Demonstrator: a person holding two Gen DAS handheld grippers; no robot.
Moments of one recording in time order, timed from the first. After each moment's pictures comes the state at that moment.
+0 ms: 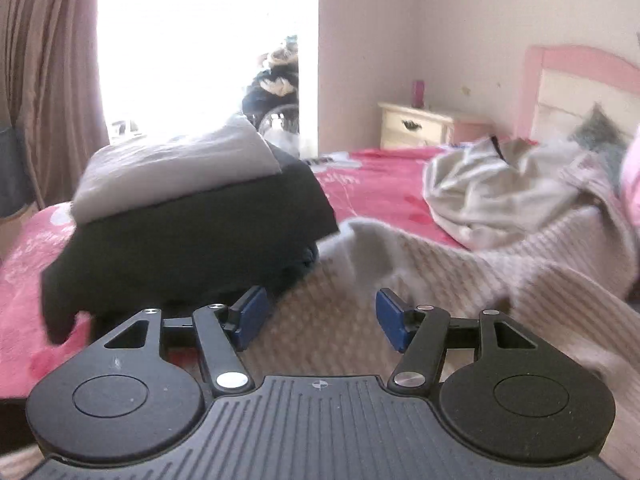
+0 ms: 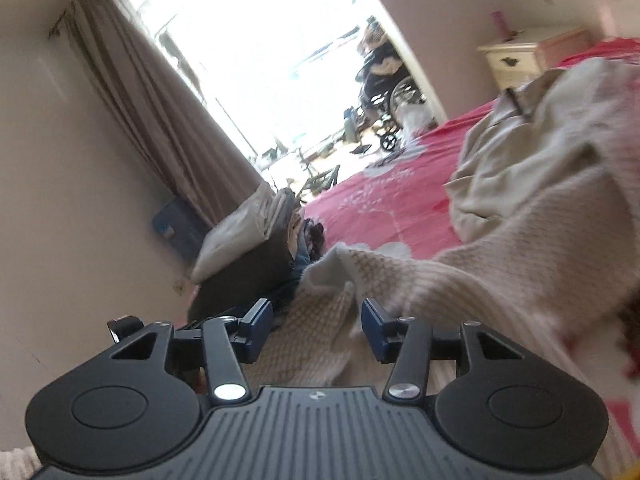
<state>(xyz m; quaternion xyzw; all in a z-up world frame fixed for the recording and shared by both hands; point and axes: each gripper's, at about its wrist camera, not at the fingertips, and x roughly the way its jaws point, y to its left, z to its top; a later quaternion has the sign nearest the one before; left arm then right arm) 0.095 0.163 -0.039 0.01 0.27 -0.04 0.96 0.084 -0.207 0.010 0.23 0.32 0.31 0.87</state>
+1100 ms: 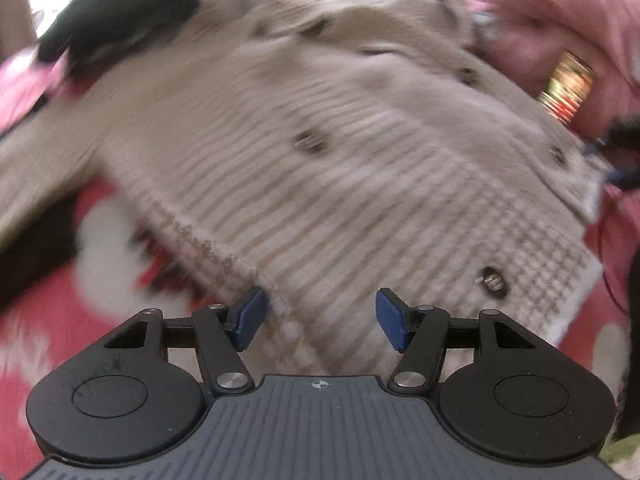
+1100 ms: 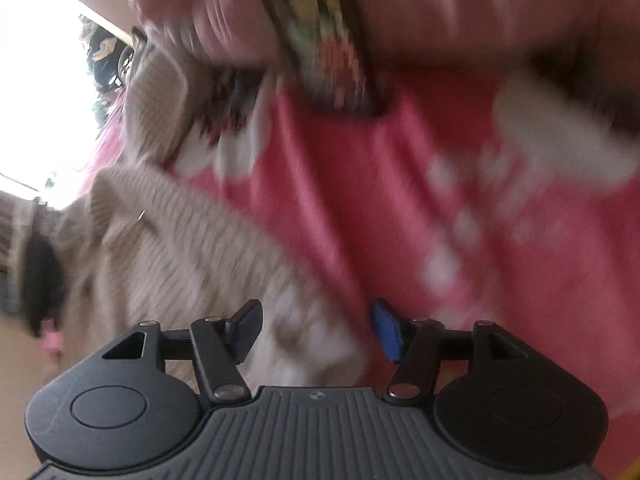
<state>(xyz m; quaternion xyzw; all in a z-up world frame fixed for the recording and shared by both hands) -0.137 0.119 -0.108 0.05 0.44 -0.18 0.88 -0.035 -0.422 -0.150 0.34 0.52 0.00 0.78</state>
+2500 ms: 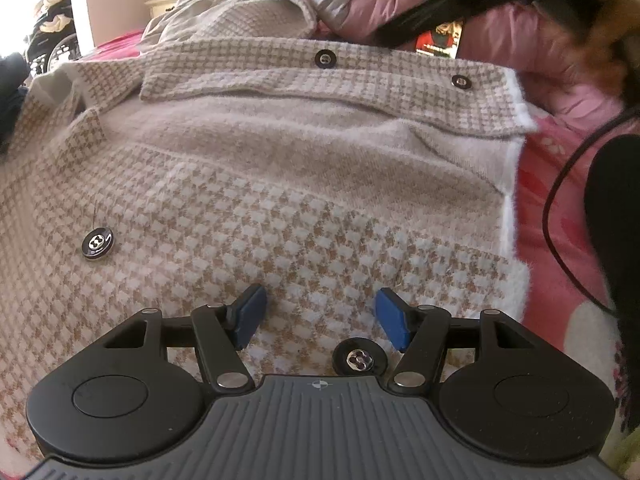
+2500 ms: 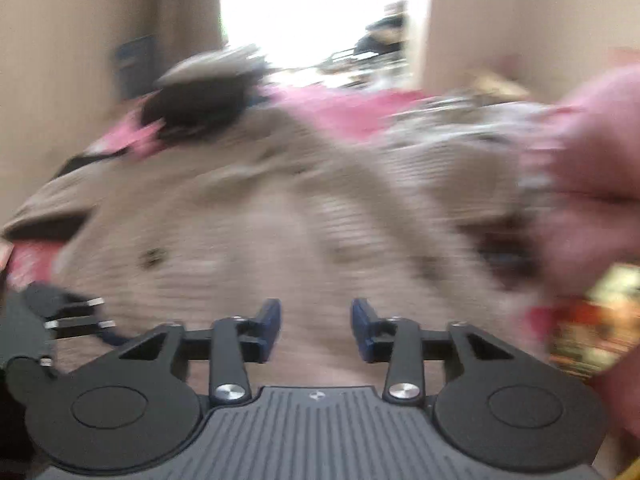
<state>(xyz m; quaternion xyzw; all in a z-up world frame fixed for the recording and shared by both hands) -0.121 0.025 -0.138 0.12 0.40 -0.31 0.85 -0.059 -0.200 -0.054 -0.10 0.37 0.28 0.88</state>
